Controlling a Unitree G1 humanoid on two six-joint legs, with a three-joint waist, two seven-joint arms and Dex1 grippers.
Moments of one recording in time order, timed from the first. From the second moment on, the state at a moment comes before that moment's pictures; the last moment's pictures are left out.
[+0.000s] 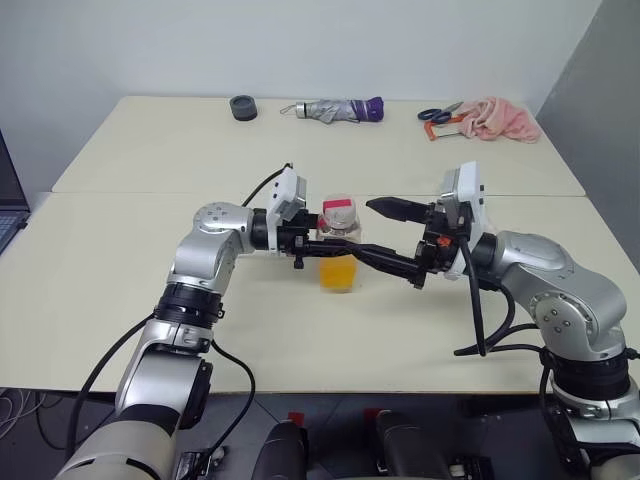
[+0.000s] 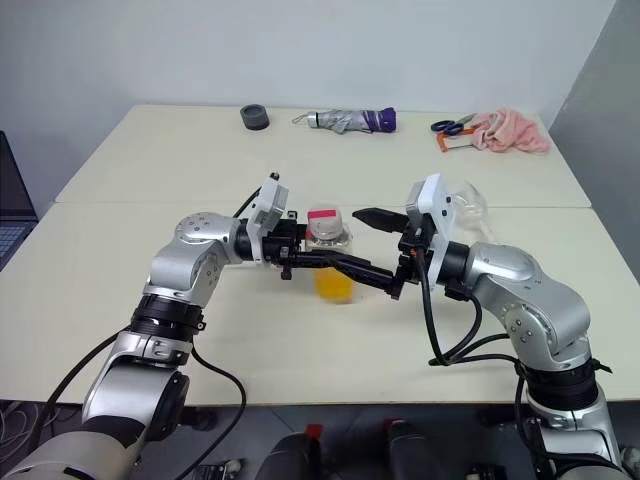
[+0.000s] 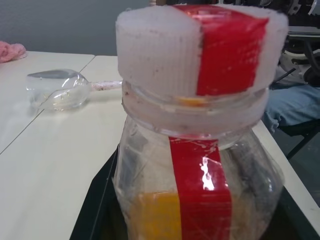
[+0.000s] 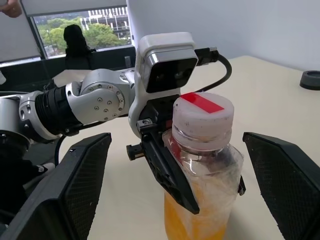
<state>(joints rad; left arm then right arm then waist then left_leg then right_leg) -0.81 0.42 -0.10 0.36 -0.36 0.28 -1.41 -0.55 -0.50 0.02 -0.44 0.72 0.76 0.72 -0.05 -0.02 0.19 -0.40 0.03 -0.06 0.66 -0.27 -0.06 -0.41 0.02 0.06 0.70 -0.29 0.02</state>
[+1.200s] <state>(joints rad) -0.79 0.43 -0.12 0.35 -0.35 0.25 -1.41 -0.68 -0.37 0.14 -0.27 0.54 0.65 0.74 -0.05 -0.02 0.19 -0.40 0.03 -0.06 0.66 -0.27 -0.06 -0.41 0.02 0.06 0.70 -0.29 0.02</state>
